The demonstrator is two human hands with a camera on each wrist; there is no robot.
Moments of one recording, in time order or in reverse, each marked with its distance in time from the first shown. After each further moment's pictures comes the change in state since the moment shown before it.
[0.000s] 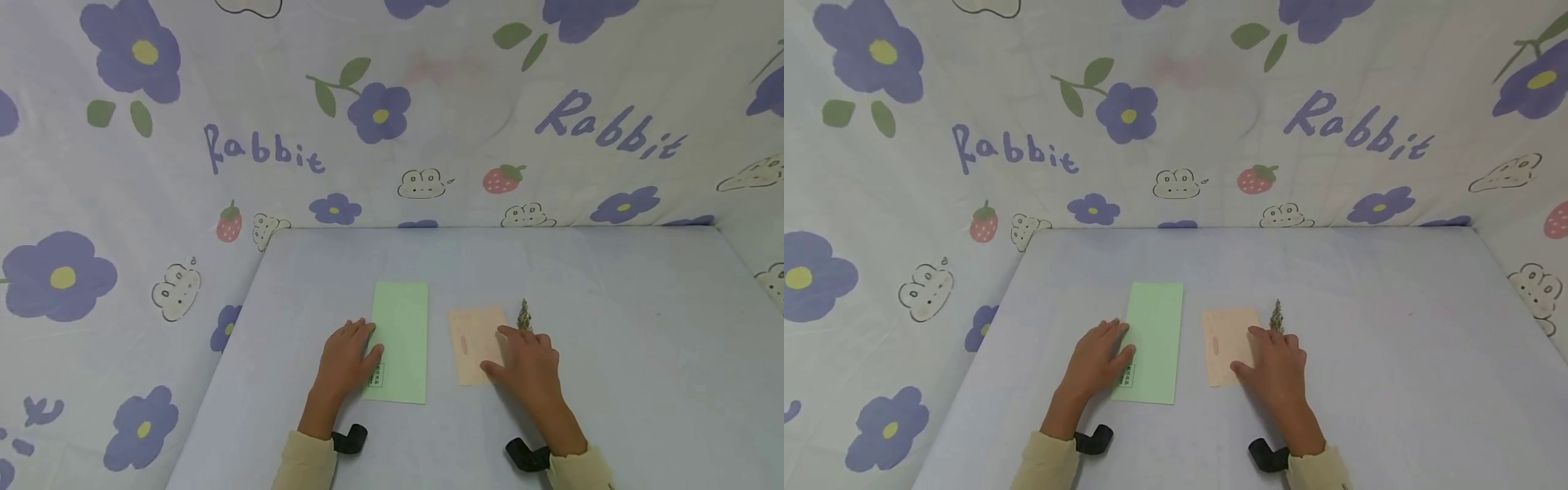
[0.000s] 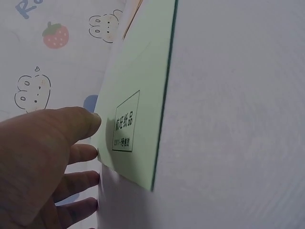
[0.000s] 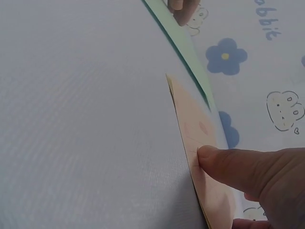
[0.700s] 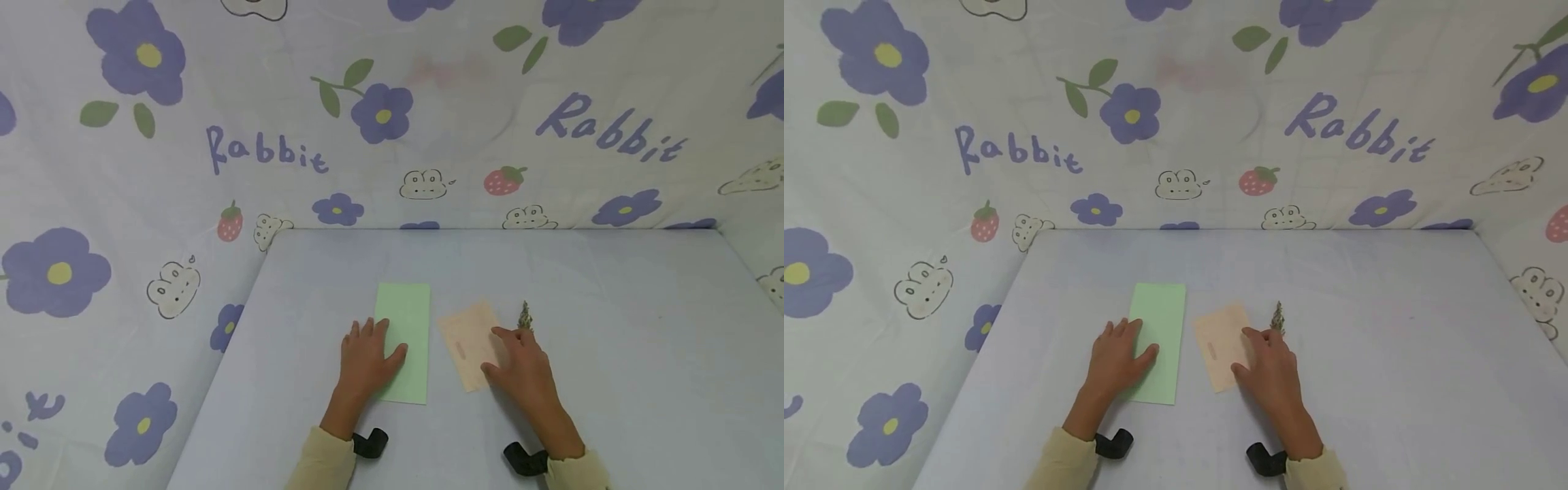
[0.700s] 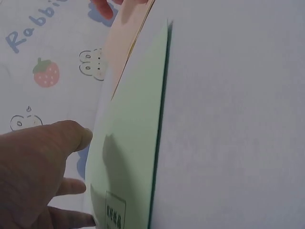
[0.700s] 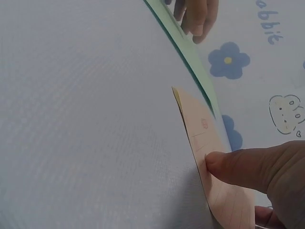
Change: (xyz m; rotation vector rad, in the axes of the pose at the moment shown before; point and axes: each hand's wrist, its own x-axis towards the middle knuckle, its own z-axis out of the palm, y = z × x) left_hand 0.007 0.032 0.017 -0.009 -0.008 -0.118; right_hand -0.005 -0.002 0.006 0.174 0.107 -0.125
